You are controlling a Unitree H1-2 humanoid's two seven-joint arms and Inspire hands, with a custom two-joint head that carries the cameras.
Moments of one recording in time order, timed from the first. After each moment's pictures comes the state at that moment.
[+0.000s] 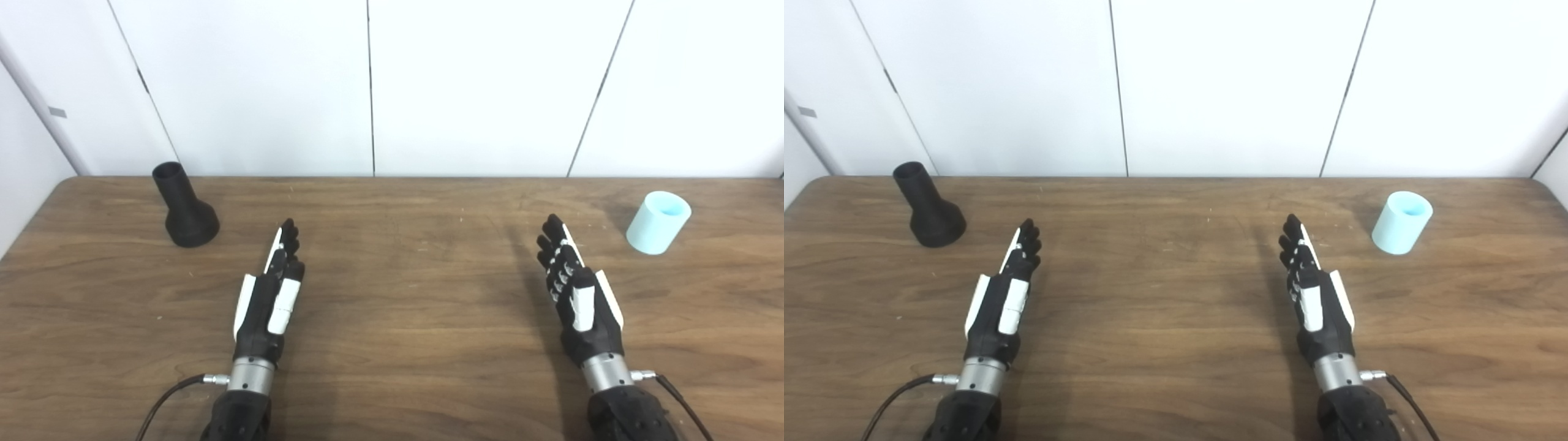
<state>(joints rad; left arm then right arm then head) -0.05 0.04 0.00 -0.08 0.10 -0.06 0.03 -0.08 -0.04 -0.03 -0.06 0.08 -0.01 0.06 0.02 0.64</state>
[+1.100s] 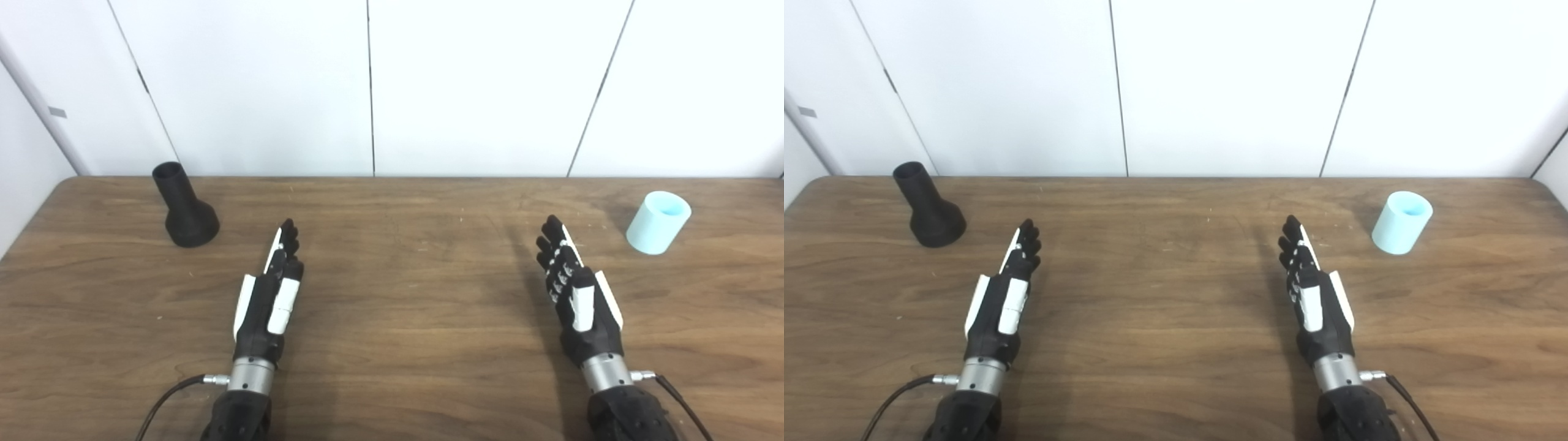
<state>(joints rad) -0.05 0.04 0.00 -0.08 0.10 -0.06 0.03 -0.08 -0.04 -0.03 -0.06 0.09 0.00 0.06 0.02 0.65</state>
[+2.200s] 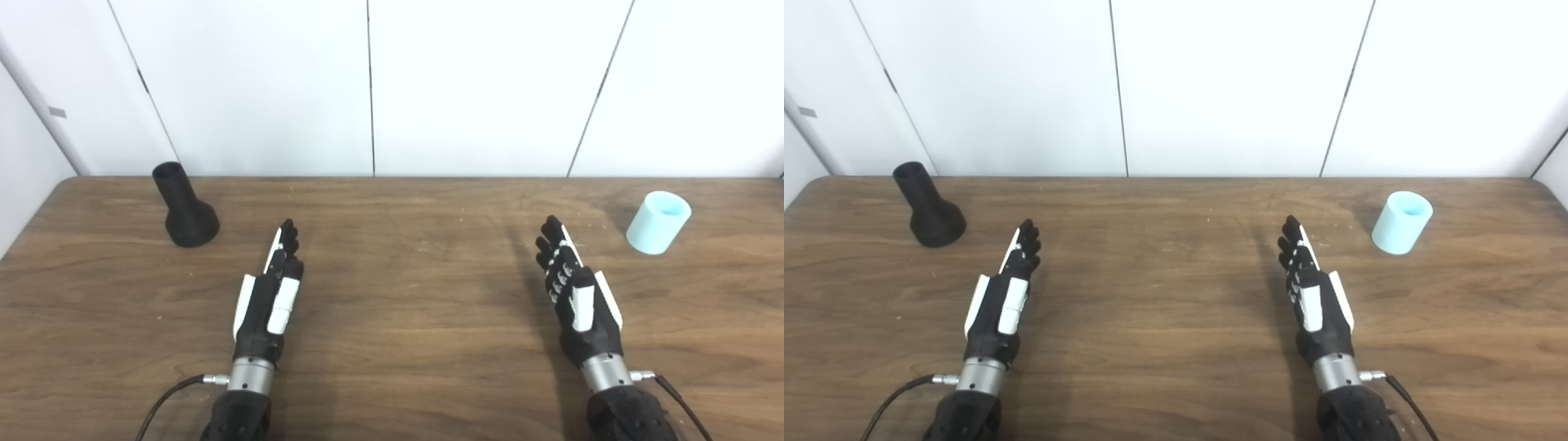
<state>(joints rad) -0.05 0.04 0.00 -0.08 0.10 -0.06 0.03 -0.08 -0.04 -0.03 -0.06 0.09 0.00 0.06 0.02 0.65</state>
